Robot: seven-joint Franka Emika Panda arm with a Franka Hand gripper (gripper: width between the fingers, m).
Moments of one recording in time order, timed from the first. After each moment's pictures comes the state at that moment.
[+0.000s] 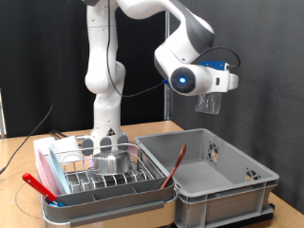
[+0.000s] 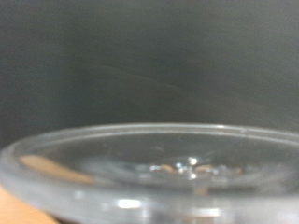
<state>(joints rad) -2.20 0.09 2.44 -2.34 1.07 1.37 -1.62</state>
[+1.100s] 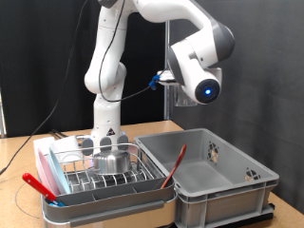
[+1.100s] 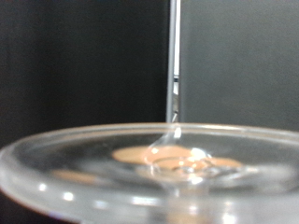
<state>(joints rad) -2.24 -0.13 2.42 -2.12 0.72 0.78 -1.93</state>
